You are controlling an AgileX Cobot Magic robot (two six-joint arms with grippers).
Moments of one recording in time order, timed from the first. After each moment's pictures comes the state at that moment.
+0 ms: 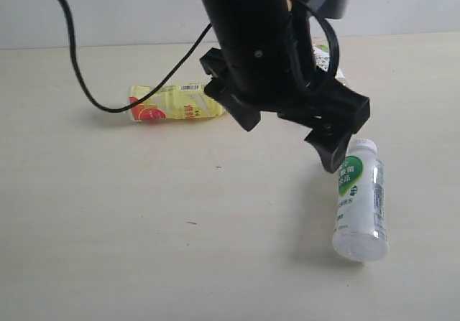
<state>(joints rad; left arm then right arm) -0.94 1.92 -1.76 -0.20 1.22 -0.08 -0.03 0.01 -0.01 0.24 0.29 -0.23</state>
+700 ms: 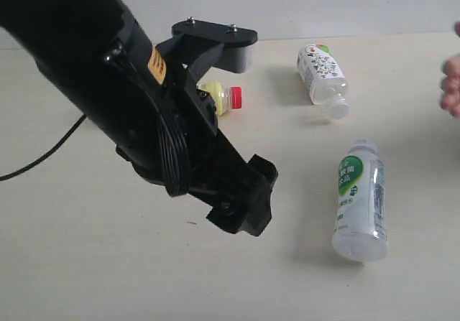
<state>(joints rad) -0.94 1.56 -1.20 -0.22 0.97 -0.07 -0.03 0.01 -0.01 0.24 0.29 -0.23</state>
